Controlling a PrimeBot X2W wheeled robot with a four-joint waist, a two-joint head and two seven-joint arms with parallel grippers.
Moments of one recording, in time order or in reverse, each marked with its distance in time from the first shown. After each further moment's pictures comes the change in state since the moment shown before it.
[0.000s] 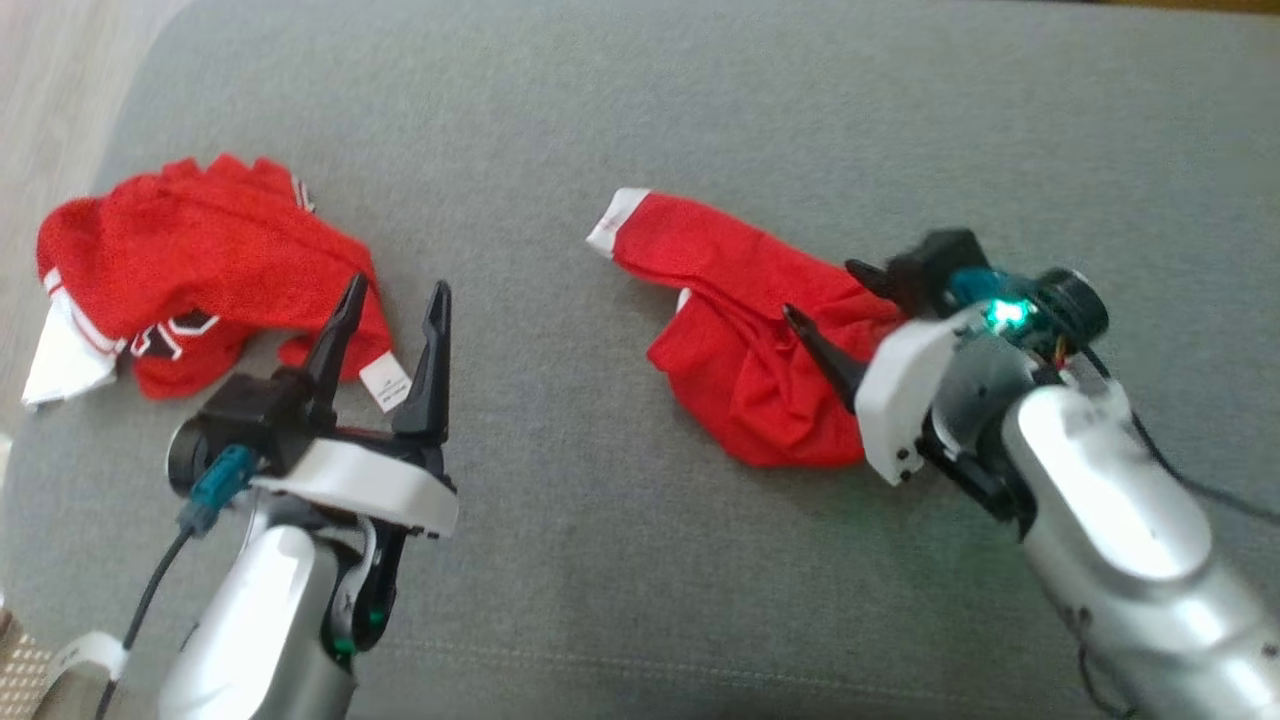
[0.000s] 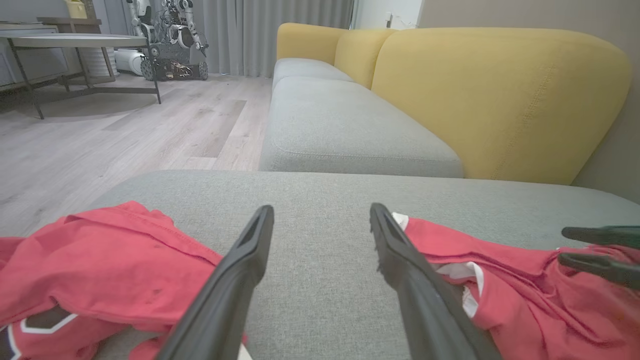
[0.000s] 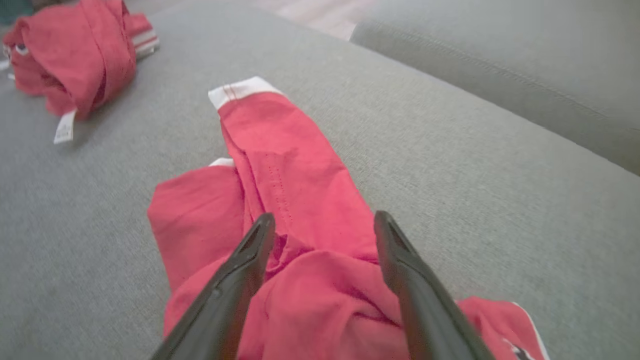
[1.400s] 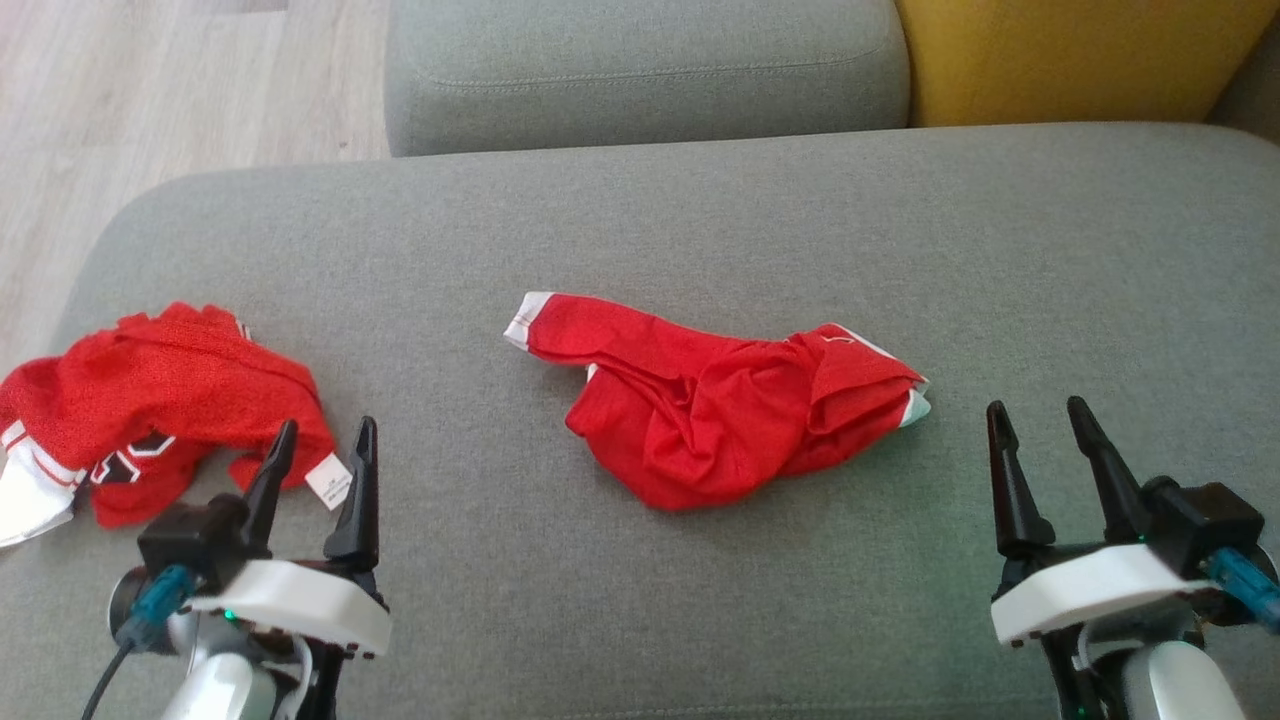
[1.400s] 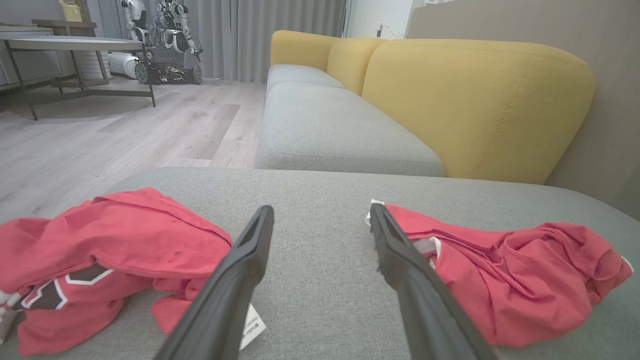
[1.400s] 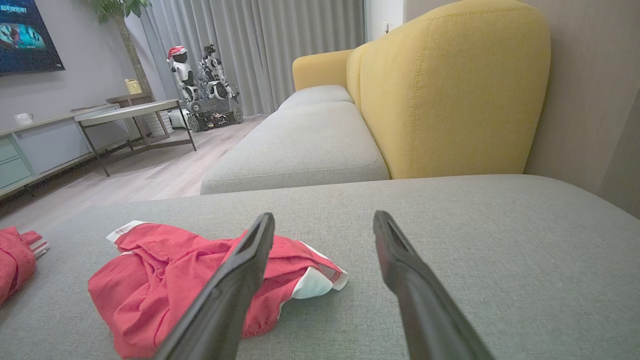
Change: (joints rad) left arm 0.211 0.073 0.057 -0.014 -0.073 0.028 0.002; right arm 0.547 0.223 -0.547 -0.241 -0.153 0.000 -0.414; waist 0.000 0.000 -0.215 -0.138
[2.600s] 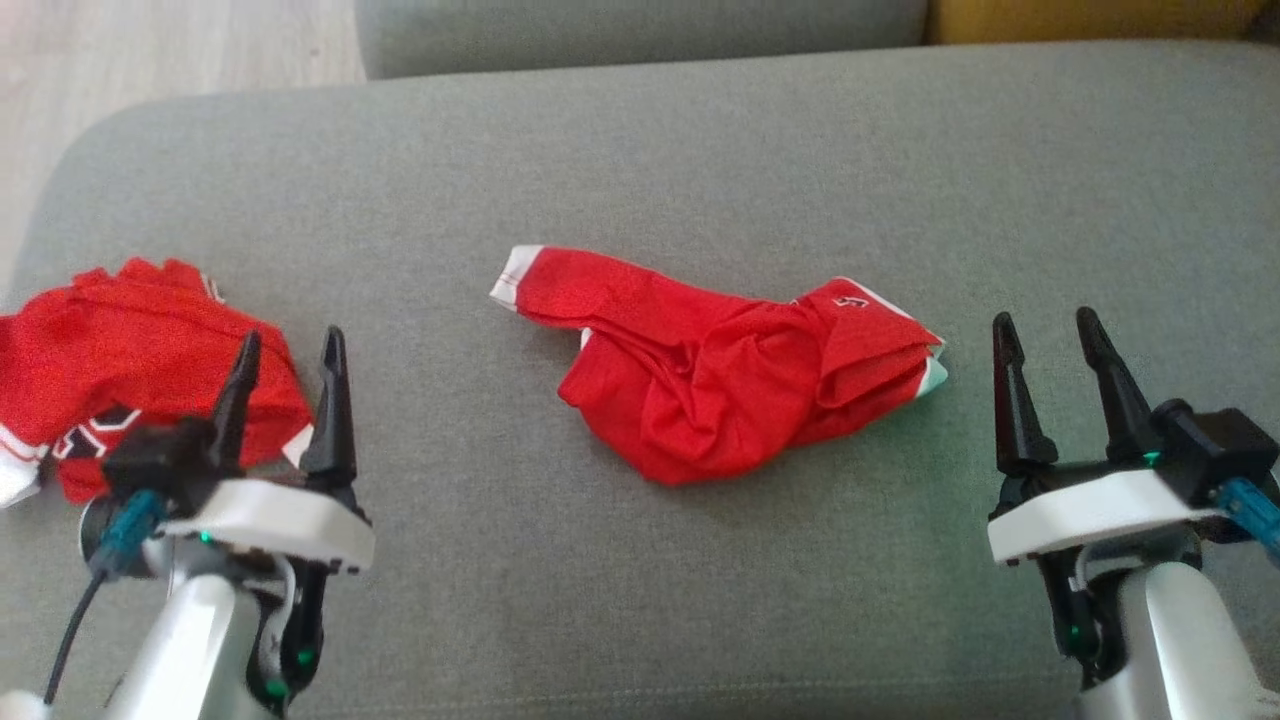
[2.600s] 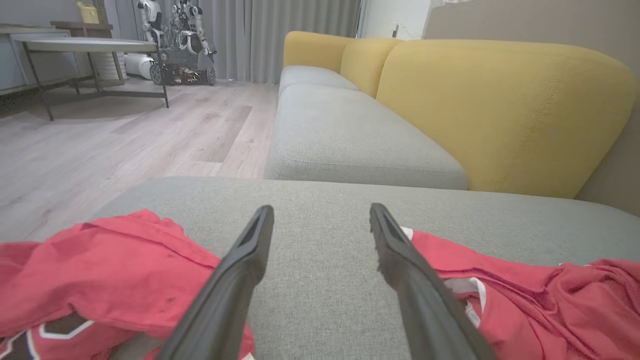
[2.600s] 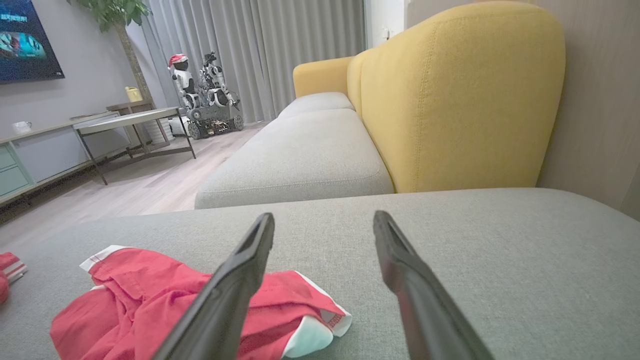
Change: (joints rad) left arm -0.144 -0.018 0.028 0.043 0.004 0.025 -0.003; right arm -0.140 -0.001 0.003 0.042 0.002 0.000 -0.047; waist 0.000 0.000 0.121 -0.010
